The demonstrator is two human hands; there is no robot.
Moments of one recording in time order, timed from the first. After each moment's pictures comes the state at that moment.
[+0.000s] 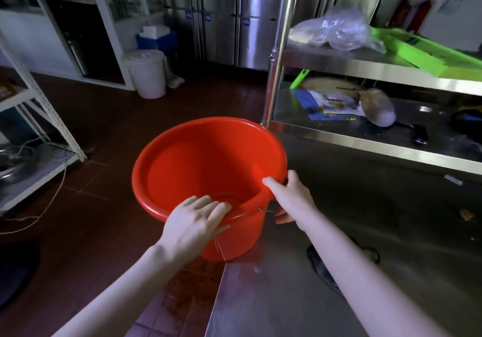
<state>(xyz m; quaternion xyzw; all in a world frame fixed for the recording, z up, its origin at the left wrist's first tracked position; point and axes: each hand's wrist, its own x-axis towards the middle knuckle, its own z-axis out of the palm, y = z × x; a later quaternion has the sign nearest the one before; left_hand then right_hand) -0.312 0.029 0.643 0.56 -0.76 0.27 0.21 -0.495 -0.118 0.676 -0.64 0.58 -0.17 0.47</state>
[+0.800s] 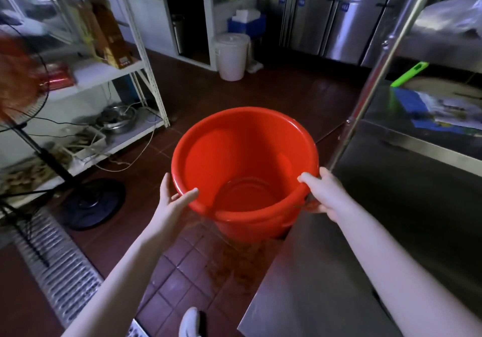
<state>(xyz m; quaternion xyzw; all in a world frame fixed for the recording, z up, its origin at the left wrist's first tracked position) -0.222 0.141 0.594 0.62 -0.07 -0.35 0.70 -0.412 -0.117 0.650 -0.66 0.50 -0.12 0.55</state>
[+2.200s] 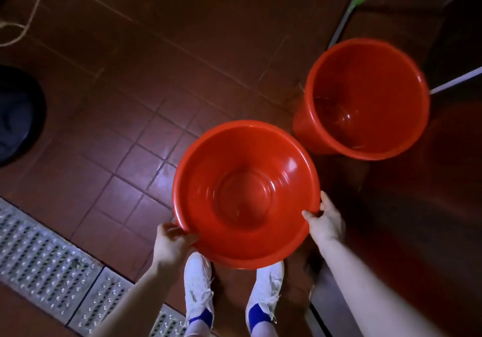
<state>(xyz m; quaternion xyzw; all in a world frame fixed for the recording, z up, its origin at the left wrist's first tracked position) -0.010 0.142 0.005 0.80 0.19 -0.42 0.39 -0.200 -0.094 0.008 -0.60 0.69 0.08 0.39</state>
